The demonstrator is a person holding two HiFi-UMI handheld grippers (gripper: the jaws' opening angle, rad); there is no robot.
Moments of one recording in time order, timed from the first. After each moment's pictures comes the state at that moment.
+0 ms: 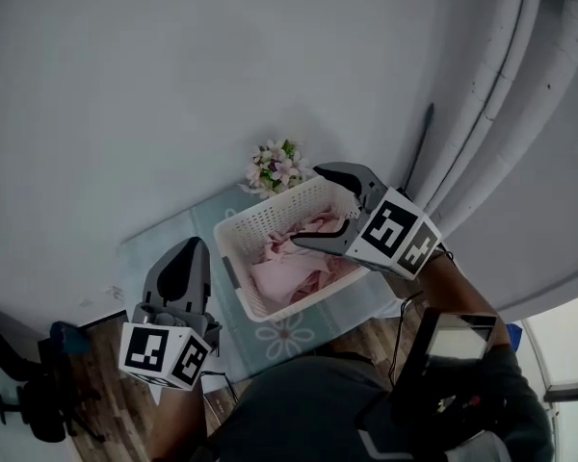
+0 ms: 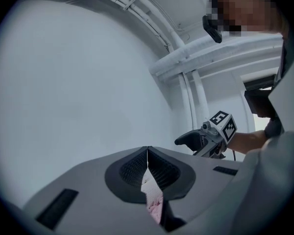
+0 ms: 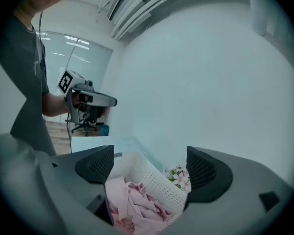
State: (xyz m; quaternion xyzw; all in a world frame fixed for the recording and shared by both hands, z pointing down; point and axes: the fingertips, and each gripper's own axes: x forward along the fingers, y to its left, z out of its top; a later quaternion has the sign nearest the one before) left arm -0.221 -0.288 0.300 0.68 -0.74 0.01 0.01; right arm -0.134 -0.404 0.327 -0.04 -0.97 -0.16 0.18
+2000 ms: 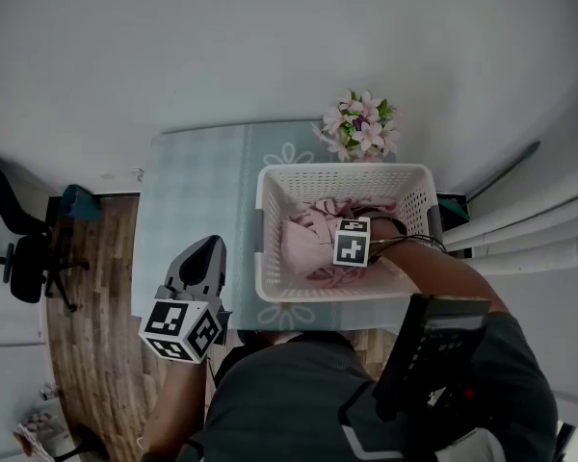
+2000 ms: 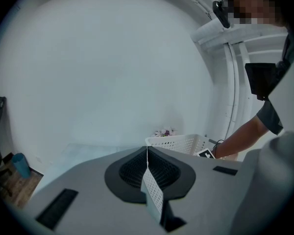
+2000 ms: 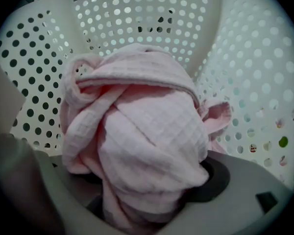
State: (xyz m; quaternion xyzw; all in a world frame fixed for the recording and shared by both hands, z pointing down) left arm -0.271 -0.236 0.464 0.49 -0.85 0.03 0.20; right arm -0.165 -0.418 0.726 -0.33 -0.69 -0.29 0.57
